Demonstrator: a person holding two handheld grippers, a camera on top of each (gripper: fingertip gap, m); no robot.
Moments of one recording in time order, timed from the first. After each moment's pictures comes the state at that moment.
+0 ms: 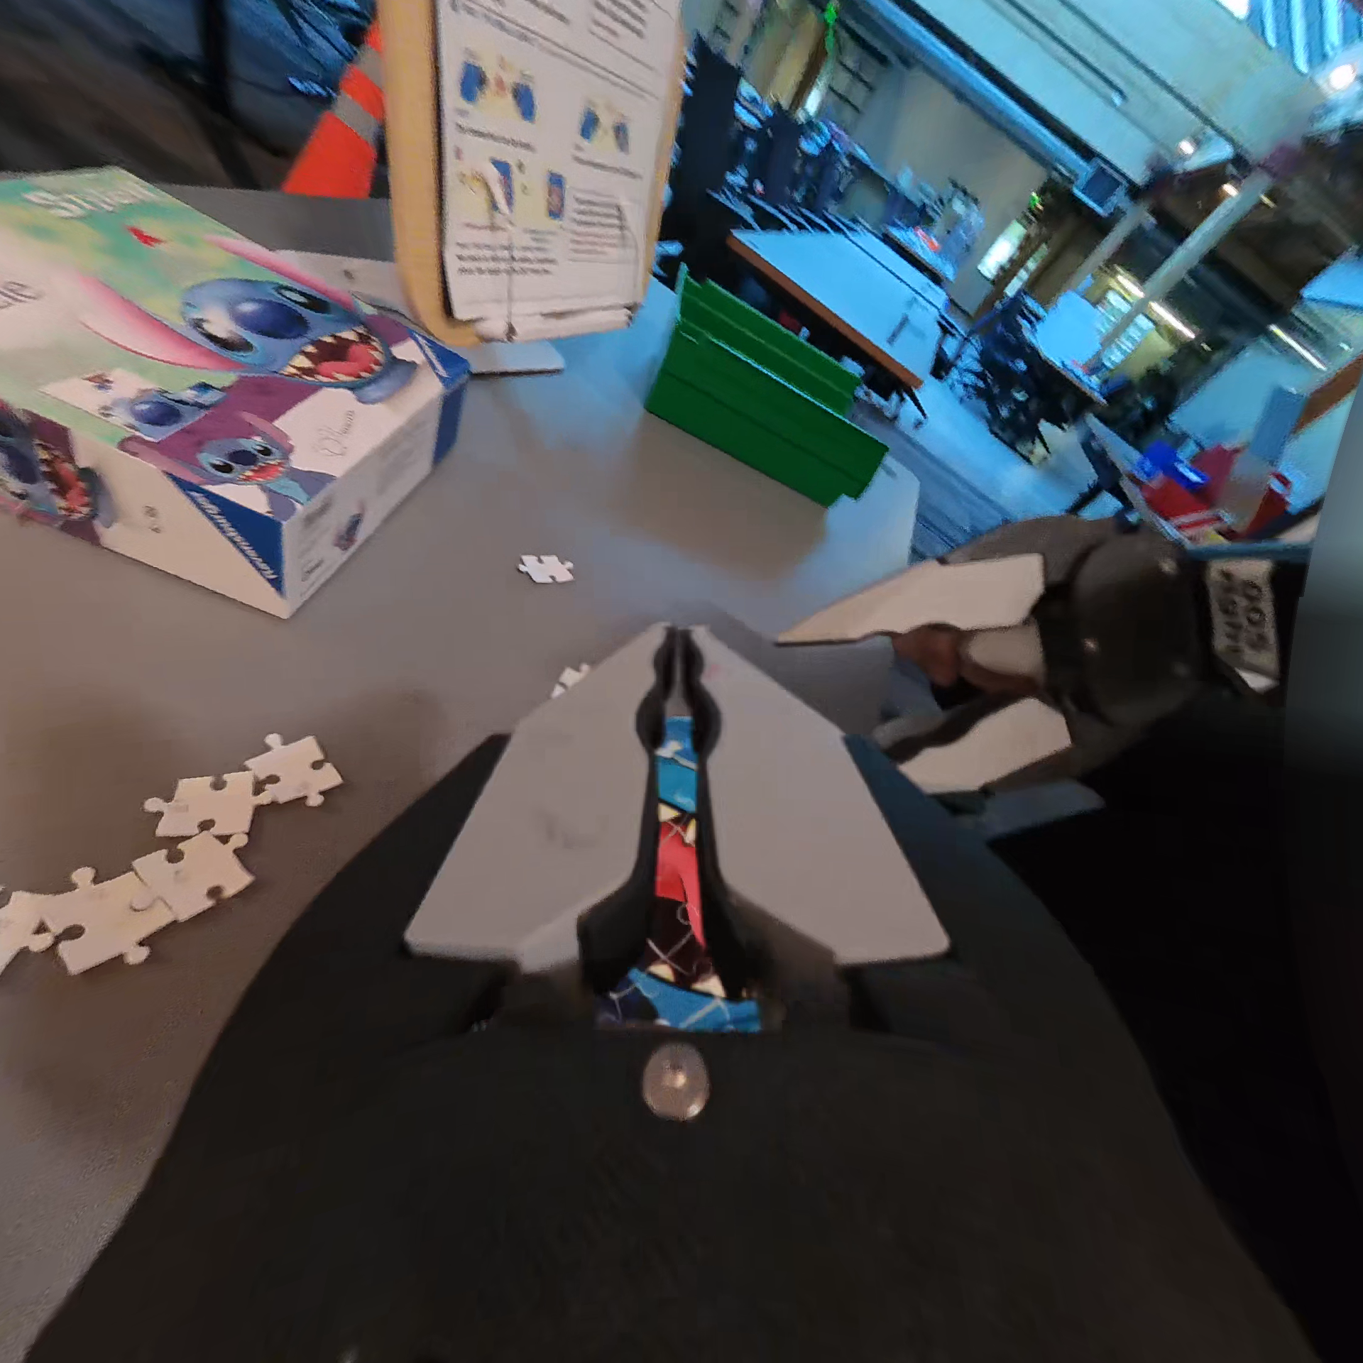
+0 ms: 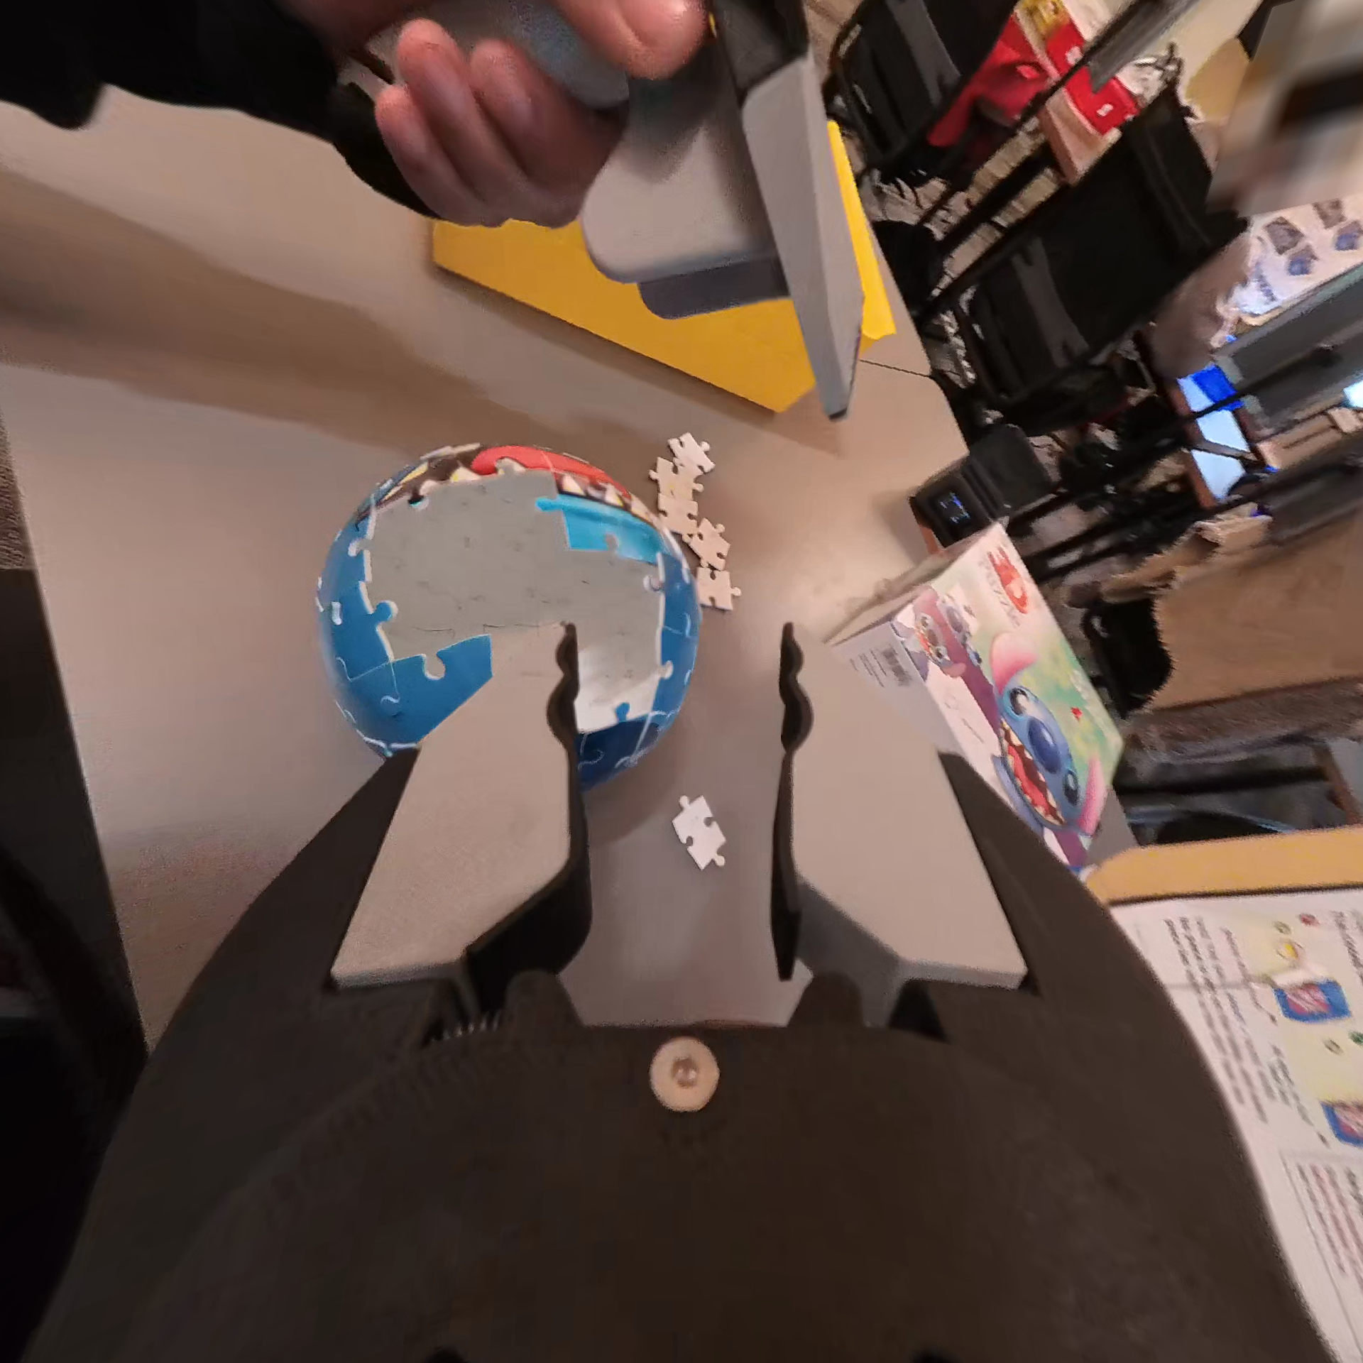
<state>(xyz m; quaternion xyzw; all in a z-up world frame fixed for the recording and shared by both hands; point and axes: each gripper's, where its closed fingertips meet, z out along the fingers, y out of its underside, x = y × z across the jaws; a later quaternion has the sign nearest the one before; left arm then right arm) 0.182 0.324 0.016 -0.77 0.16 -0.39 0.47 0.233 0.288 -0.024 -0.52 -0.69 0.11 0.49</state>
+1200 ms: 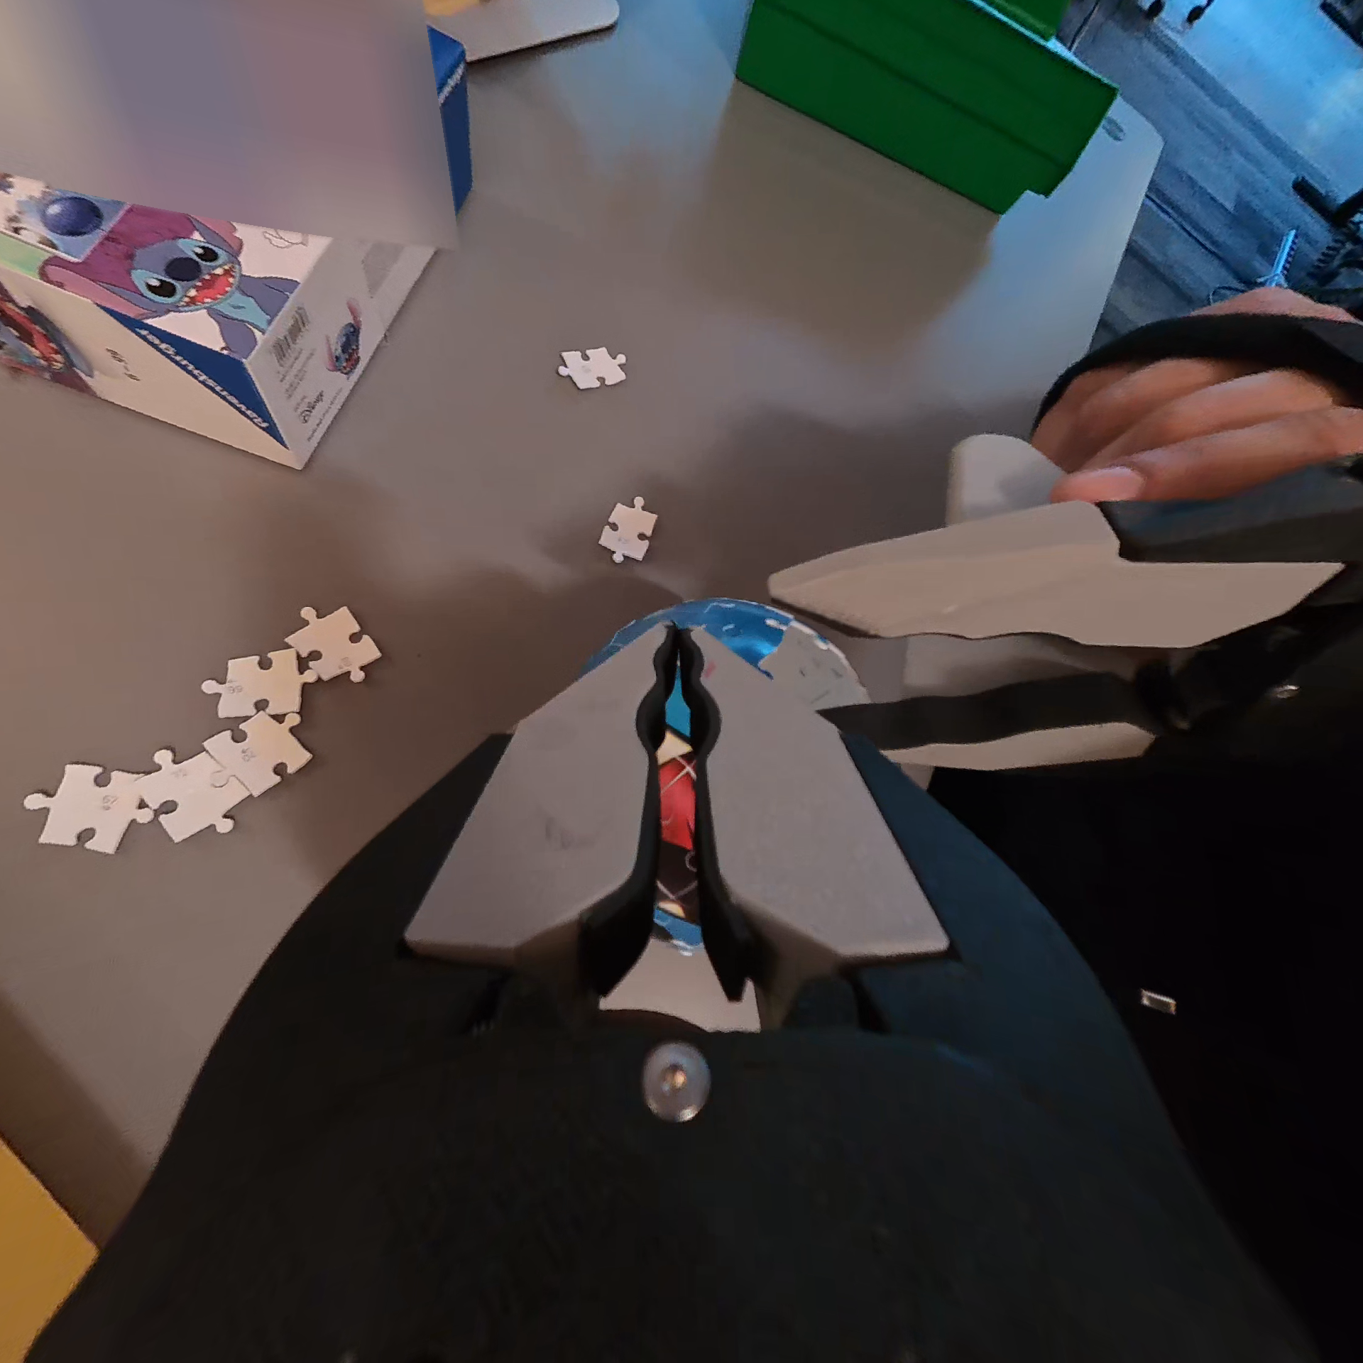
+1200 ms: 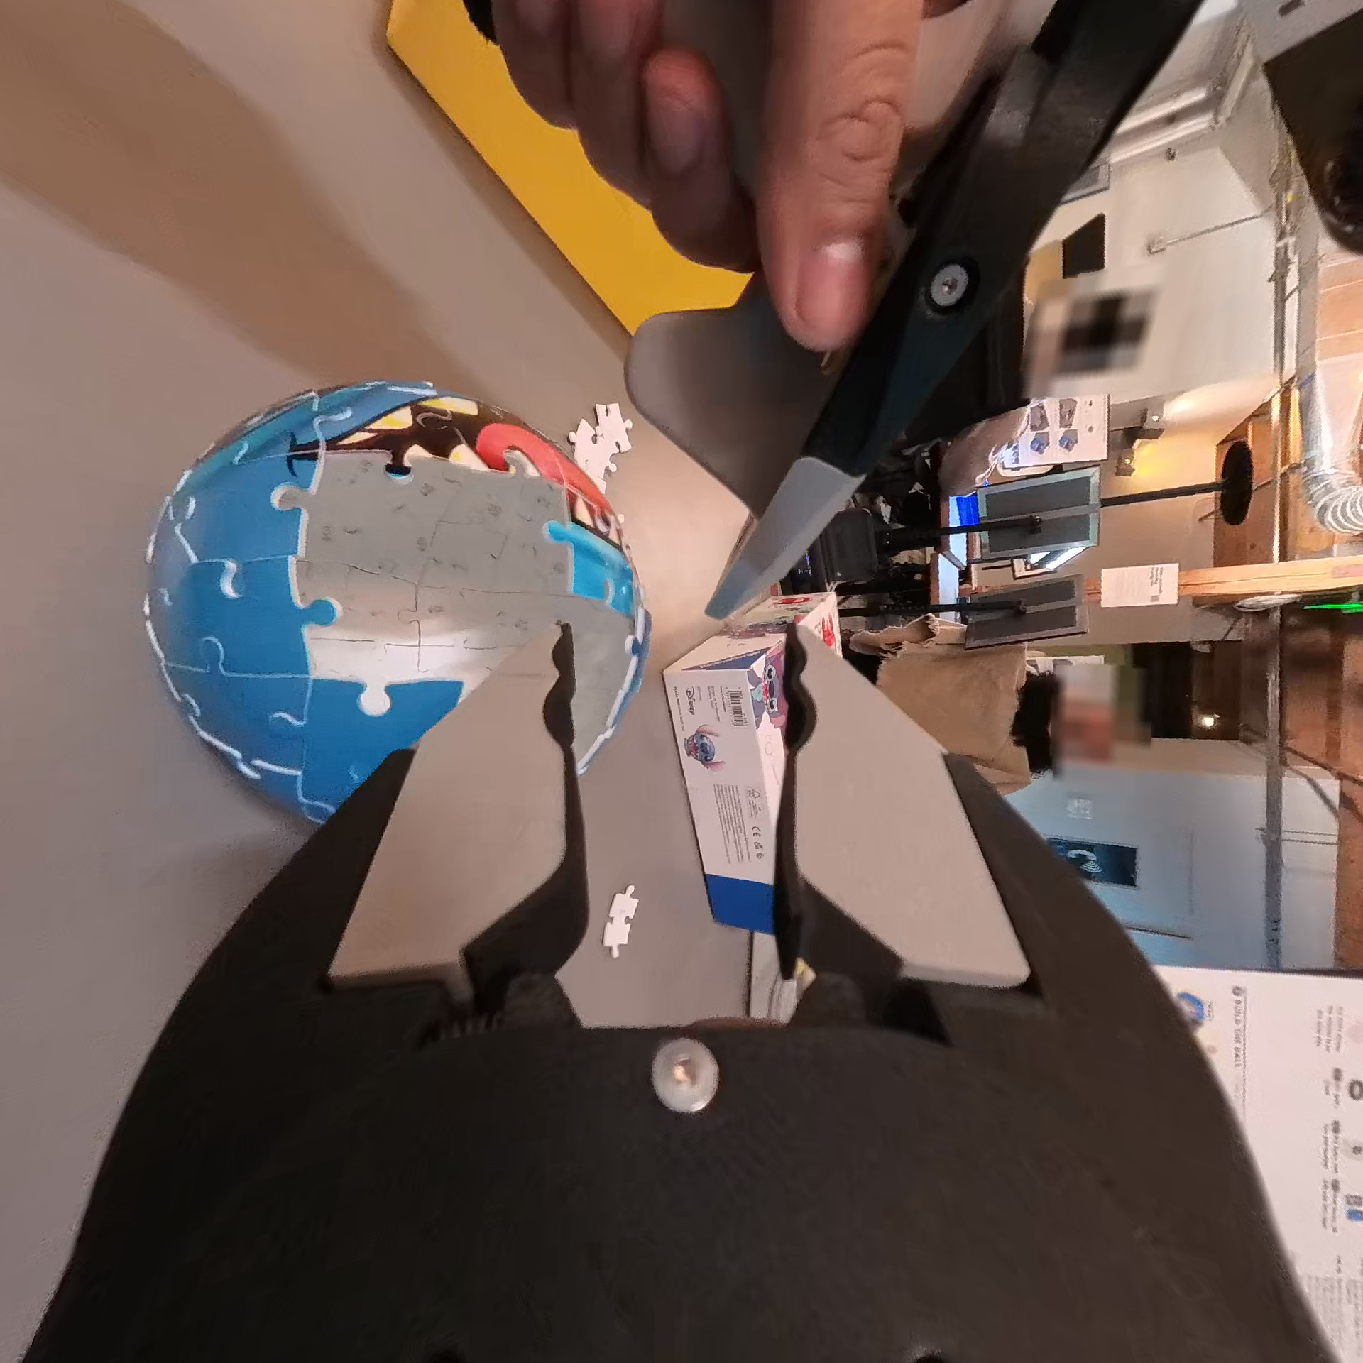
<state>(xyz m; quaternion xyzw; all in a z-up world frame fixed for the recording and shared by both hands) 0.202 0.317 -0.032 -0.87 0.23 -0.26 0.35 0.205 0.294 -0.026 -0.38 -0.75 -0.08 0.53</state>
